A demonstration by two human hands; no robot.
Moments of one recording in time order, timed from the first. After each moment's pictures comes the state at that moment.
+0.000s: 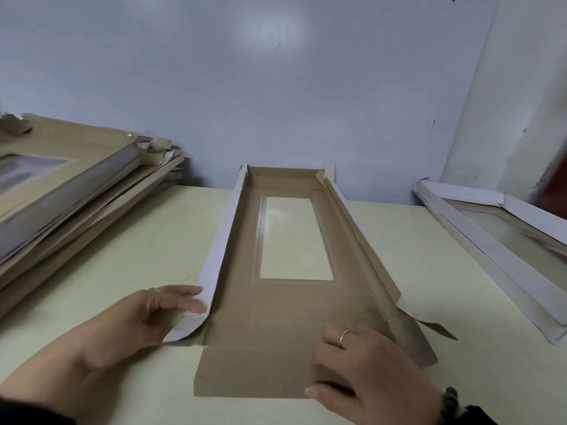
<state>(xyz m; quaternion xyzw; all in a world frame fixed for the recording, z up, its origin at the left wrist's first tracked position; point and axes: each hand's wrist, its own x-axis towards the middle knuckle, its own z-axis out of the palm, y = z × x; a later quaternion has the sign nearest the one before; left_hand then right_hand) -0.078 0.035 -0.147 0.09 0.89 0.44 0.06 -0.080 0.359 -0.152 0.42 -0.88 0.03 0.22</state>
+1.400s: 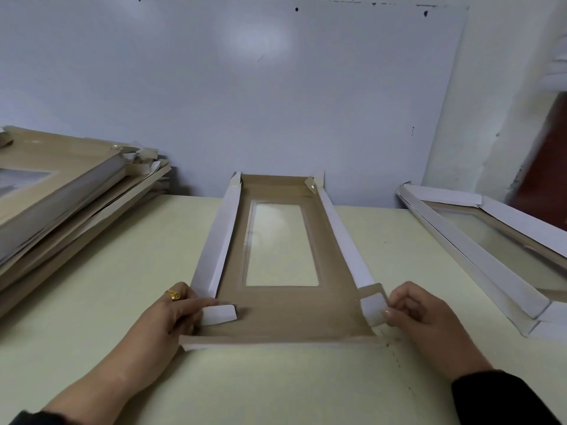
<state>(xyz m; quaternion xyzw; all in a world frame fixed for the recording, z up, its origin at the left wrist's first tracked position) -0.078 0.087 -0.153 0.11 0.91 0.37 -0.12 -0.116 0.435 -0.150 0.10 -0.84 0.53 0.09</state>
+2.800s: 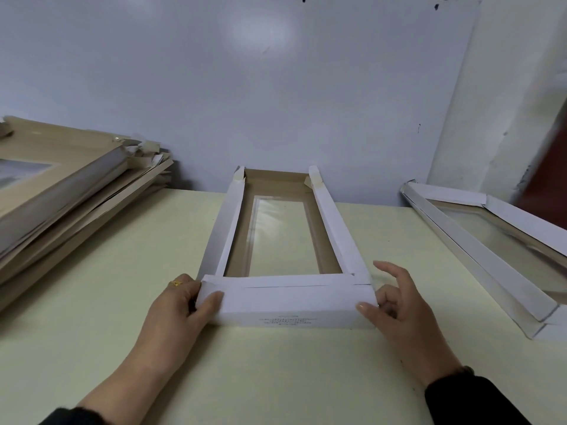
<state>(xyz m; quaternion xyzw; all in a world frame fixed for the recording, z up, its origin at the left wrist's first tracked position) -0.087 0.112 -0.154 -0.03 0.88 0.43 -0.21 -0.122 0.402 -0.158 0.11 -0.83 0.53 0.14</state>
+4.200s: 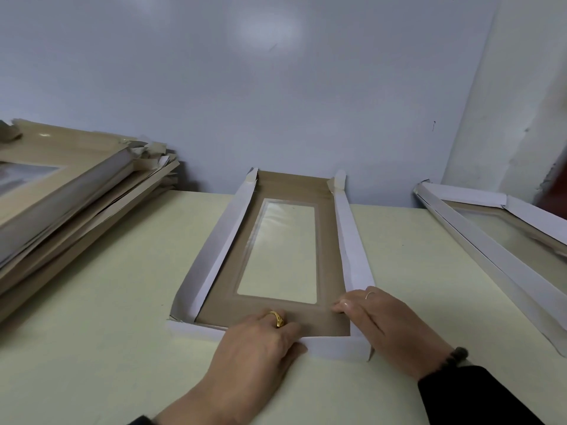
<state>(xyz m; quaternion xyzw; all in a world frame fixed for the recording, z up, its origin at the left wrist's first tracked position) -0.092 0.175 -0.160 0.23 0.93 0.04 -0.28 -0.151 0.385 -0.158 0.29 -0.93 0.22 0.08</state>
